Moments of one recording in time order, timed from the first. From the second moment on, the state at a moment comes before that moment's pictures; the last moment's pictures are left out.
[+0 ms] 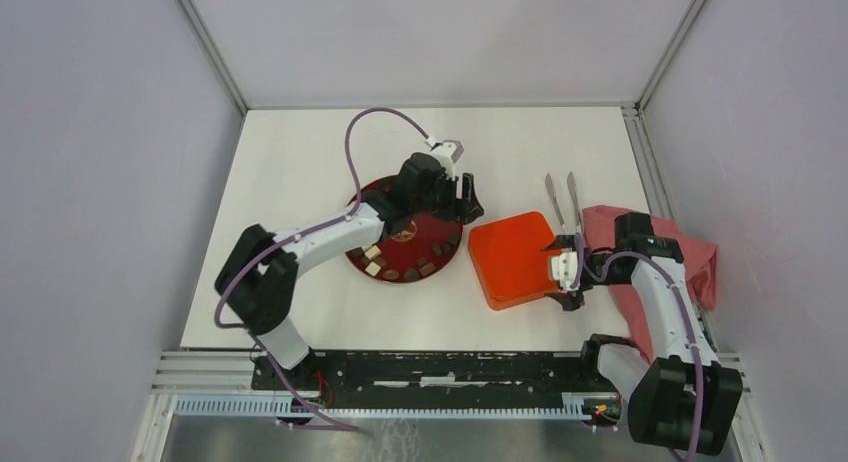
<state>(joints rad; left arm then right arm) -0.77 1.60 1.13 -0.03 0.11 -0.47 -0.18 1.01 0.73 -1.11 -1.00 -1.90</state>
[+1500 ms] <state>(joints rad) -0.71 2.00 1.32 -0.06 0.31 -0.45 -0.01 0.86 0.38 -0.71 -0.68 -1.67</state>
